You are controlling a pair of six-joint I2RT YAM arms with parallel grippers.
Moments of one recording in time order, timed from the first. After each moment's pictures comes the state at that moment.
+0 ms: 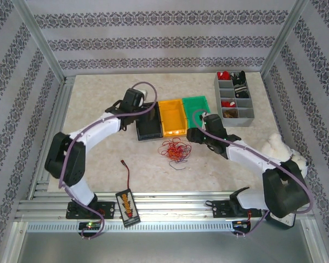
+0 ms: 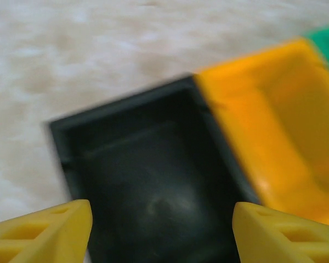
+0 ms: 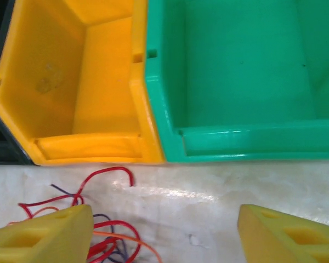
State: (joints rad) left arm -0.48 1.66 1.21 -0.32 -0.02 -0.23; right arm 0.40 1.32 0.66 -0.15 -0.09 0.44
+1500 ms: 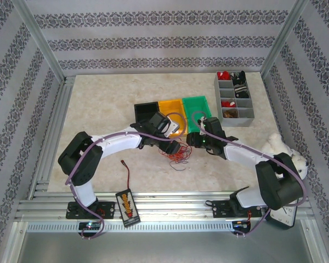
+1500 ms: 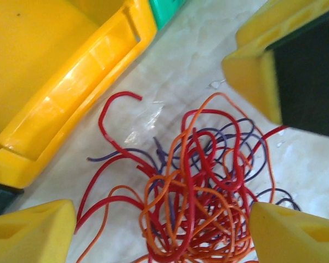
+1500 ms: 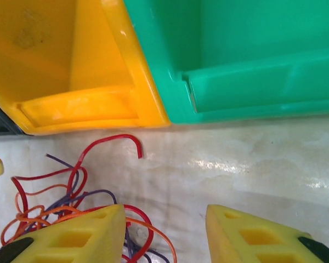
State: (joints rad) left arm -0.73 1.78 1.17 -0.35 0.24 -0.13; right arm 0.39 1.39 0.61 -0.08 -0.22 0.47
